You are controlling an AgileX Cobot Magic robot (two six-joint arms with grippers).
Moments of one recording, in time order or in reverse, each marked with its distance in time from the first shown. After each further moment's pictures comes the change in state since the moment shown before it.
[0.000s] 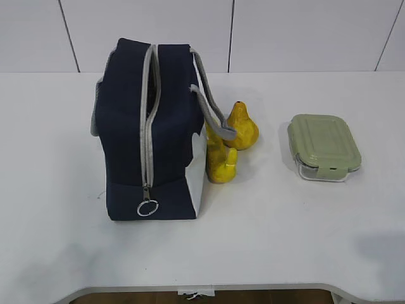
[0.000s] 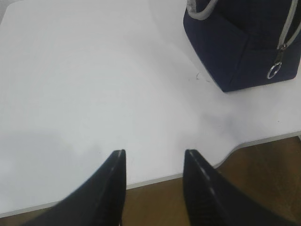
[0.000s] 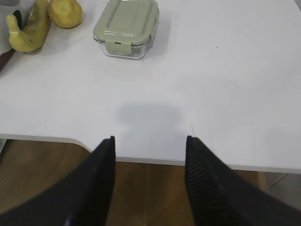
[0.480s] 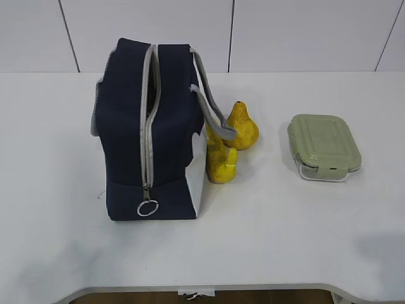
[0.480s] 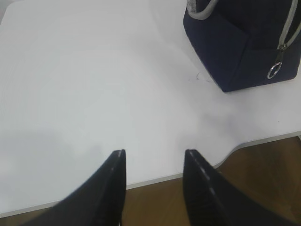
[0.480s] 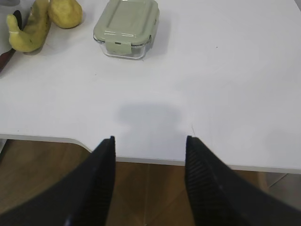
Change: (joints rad) left arm 0.000 0.000 0.000 0.000 0.000 0.000; right arm 0.000 0.000 0.000 0.000 0.000 0.000
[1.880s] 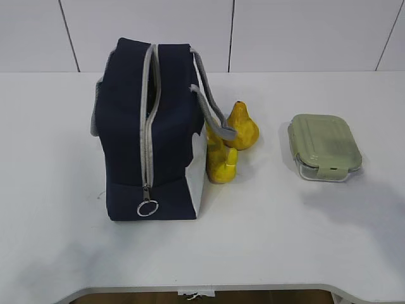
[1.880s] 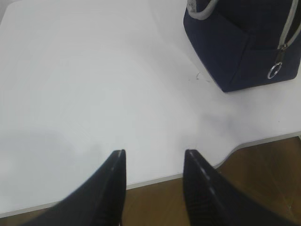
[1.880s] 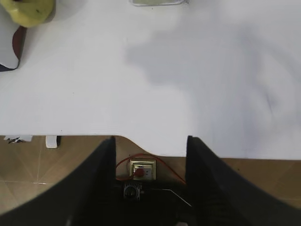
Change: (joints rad) left arm 0.000 0.000 0.000 0.000 0.000 0.000; right arm 0.000 0.842 -0.156 0.222 -0.228 0.026
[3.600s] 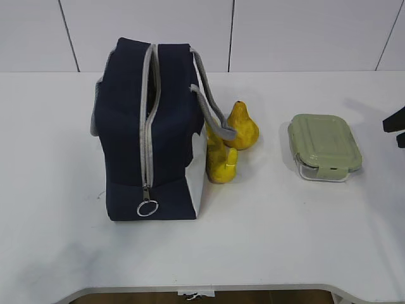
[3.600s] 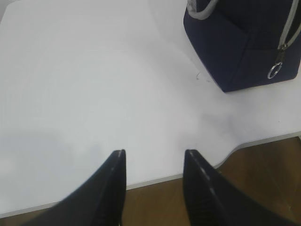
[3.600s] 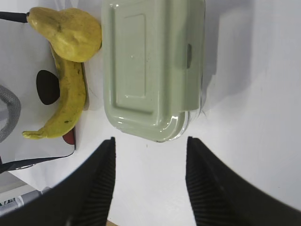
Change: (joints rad) left arm 0.000 0.000 0.000 0.000 0.000 0.000; right arm -0.449 1.003 -0.595 0.625 0.288 -0.611
